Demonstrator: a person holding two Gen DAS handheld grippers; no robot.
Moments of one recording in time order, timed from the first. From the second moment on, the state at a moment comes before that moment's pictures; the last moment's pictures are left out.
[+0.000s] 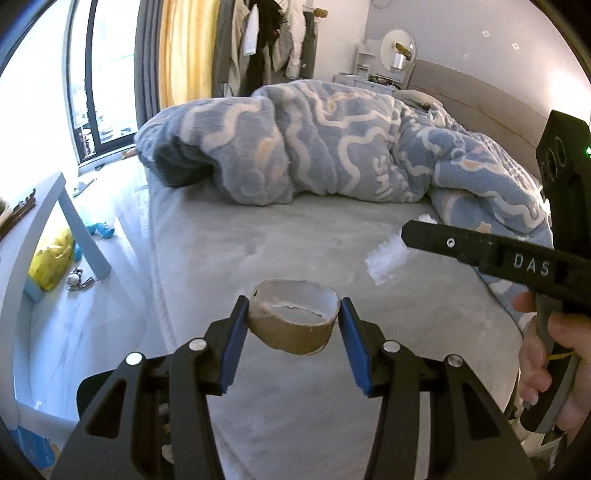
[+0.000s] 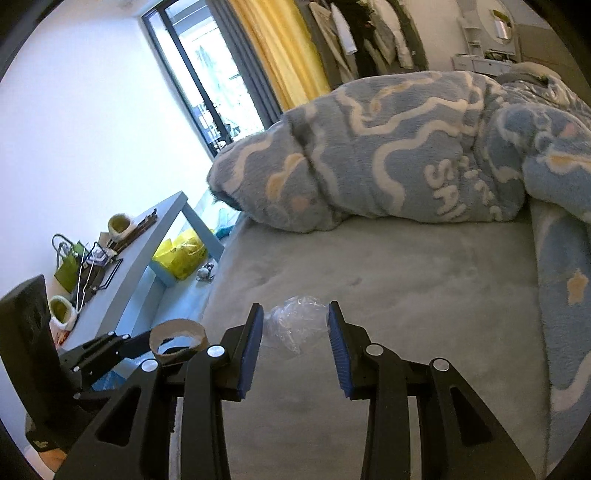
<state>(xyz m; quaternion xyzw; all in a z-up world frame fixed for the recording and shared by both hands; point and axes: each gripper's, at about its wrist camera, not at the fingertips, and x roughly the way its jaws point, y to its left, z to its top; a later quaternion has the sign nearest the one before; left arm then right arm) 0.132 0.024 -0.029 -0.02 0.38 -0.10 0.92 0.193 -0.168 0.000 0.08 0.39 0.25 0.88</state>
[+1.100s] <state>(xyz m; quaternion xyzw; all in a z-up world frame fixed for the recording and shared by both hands) 0.085 0.197 -0.061 -0.07 0.41 0.00 0.91 0.151 0.029 -0.016 -0.02 0.40 0.36 0.84</state>
